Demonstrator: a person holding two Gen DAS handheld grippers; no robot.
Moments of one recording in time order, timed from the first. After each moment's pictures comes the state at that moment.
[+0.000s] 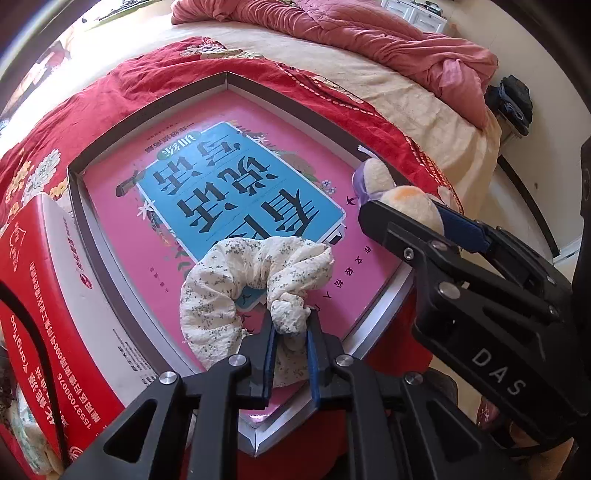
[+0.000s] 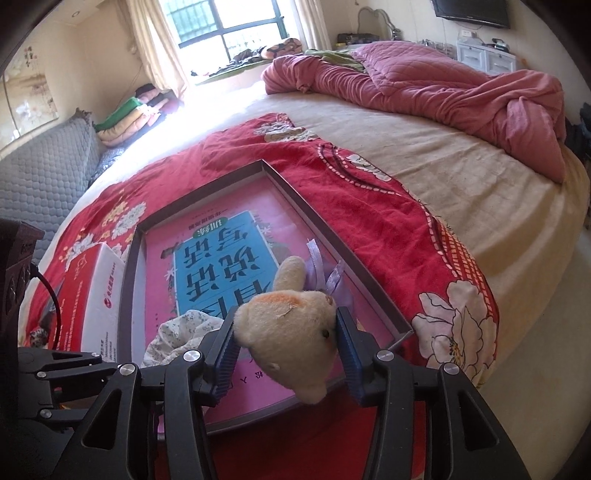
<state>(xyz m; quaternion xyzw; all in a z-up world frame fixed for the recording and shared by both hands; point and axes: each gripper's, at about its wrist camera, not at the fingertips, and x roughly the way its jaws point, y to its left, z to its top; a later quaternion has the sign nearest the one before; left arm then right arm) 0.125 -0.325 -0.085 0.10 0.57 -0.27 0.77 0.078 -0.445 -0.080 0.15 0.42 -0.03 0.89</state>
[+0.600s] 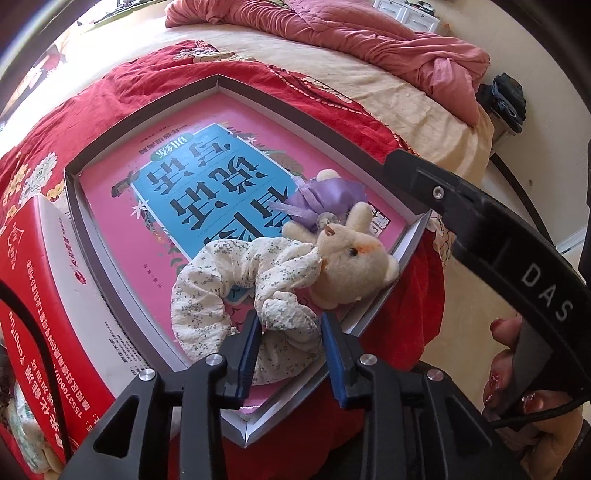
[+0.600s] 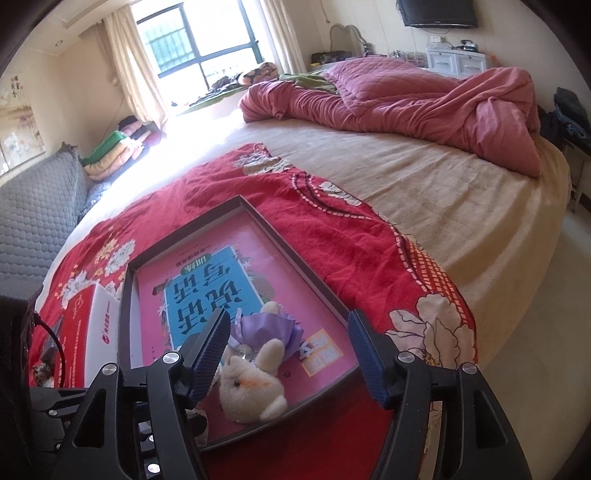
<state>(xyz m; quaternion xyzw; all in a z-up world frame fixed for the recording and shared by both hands) 0.117 -0.326 -0.081 0.10 0.57 -0.28 0.77 0.065 -0.465 -0.062 0.17 0.37 -0.09 0.91</state>
